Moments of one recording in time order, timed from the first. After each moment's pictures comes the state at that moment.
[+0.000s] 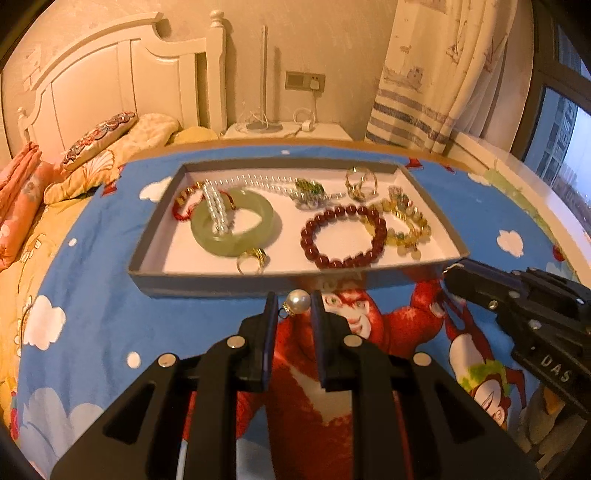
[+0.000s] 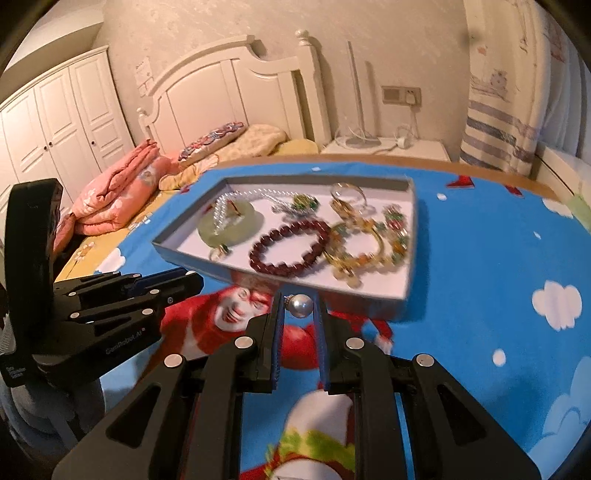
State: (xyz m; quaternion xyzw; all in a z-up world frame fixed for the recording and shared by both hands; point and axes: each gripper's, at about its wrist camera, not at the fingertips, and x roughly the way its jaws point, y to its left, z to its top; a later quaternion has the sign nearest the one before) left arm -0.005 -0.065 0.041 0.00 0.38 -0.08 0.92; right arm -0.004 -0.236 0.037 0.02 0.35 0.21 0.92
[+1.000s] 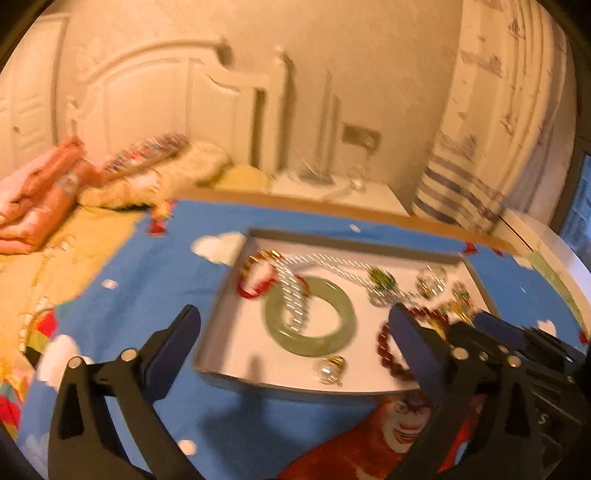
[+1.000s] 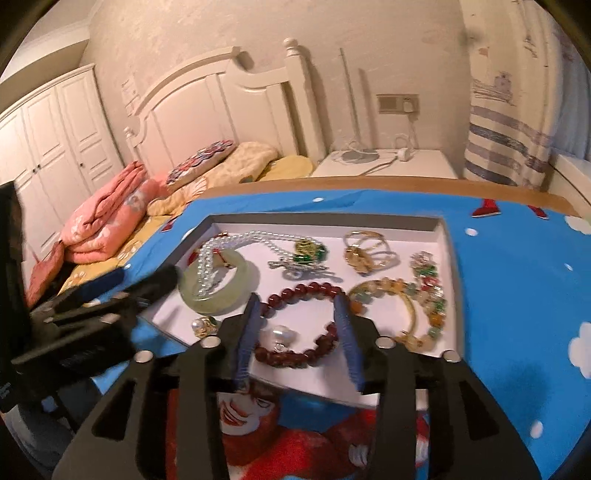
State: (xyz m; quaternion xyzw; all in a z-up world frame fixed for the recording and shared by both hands) left arm 0.036 -0.017 0.062 -0.05 0.28 0.02 0.96; right arm 0.051 -0.212 0.036 0.05 0.33 0.16 0.93
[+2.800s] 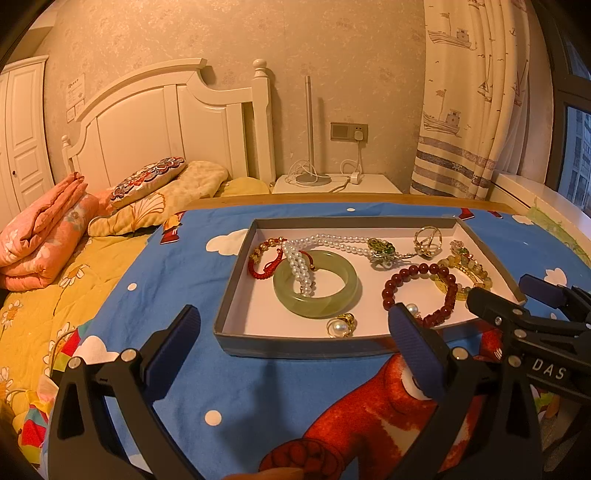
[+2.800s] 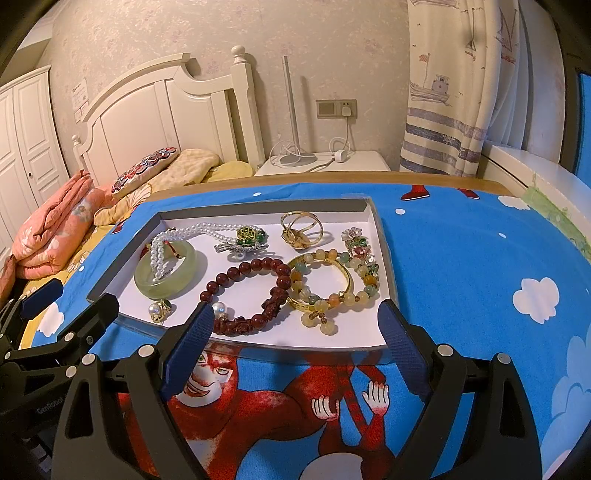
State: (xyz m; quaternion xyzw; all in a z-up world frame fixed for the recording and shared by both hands) left arm 0.001 -0.030 0.049 0.02 0.28 0.01 0.96; right arm 0.024 -0.214 0.027 0.04 0.32 0.05 0.95
